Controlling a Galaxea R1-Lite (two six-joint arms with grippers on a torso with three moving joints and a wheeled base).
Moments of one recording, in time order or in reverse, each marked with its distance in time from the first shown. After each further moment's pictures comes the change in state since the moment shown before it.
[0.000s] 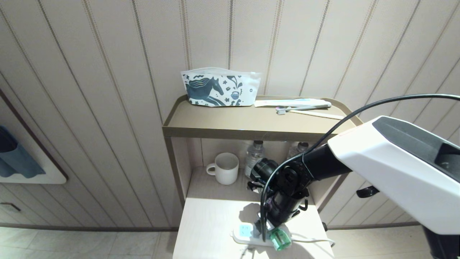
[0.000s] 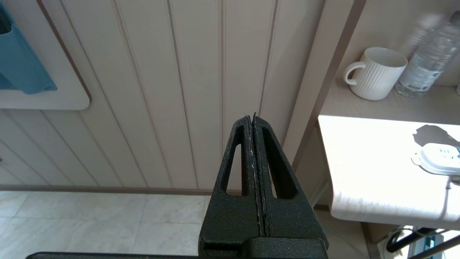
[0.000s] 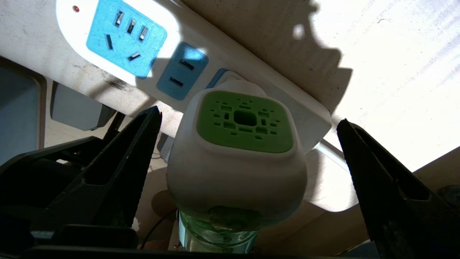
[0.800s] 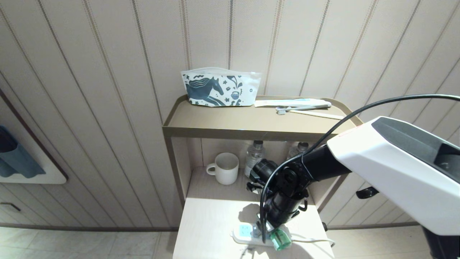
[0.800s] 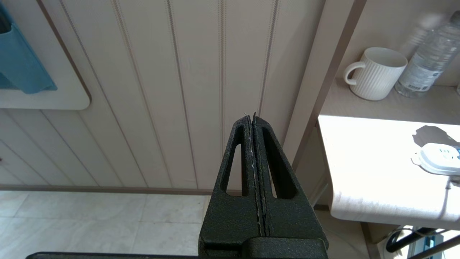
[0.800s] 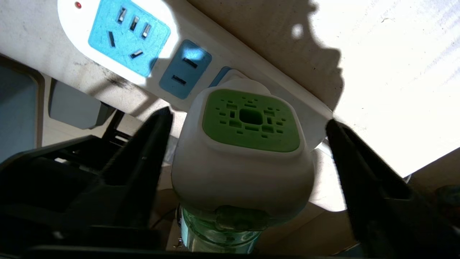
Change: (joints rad) left arm 0.000 0.000 0.000 0.000 0.000 0.000; right arm 0.004 0.000 0.003 -0.001 -0.005 -0.001
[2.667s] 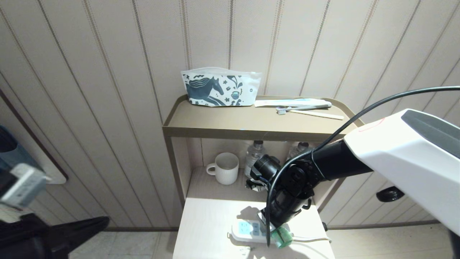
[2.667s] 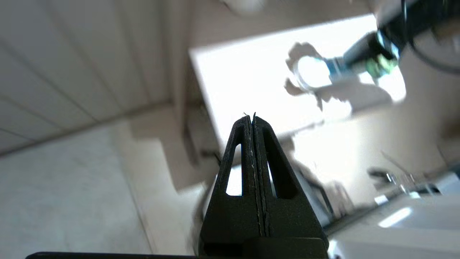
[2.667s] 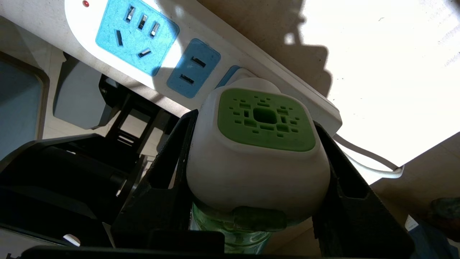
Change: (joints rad) left arm -0.574 1.010 -0.476 -0.025 0.016 -0.169; right arm 0.030 -0.087 0.040 0.000 0.005 -0.006
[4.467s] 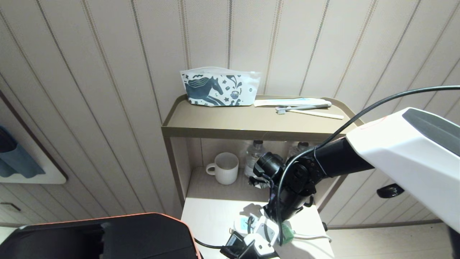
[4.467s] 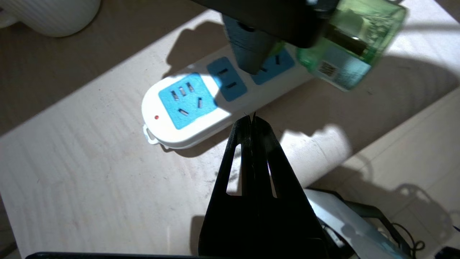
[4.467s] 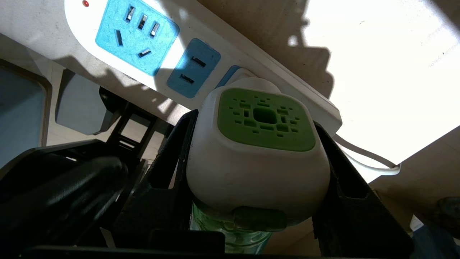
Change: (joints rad) left arm -0.593 1.295 -0.353 -0.844 0.495 0.005; right arm -0.027 0.003 -0.009 -0.003 0.000 0.000
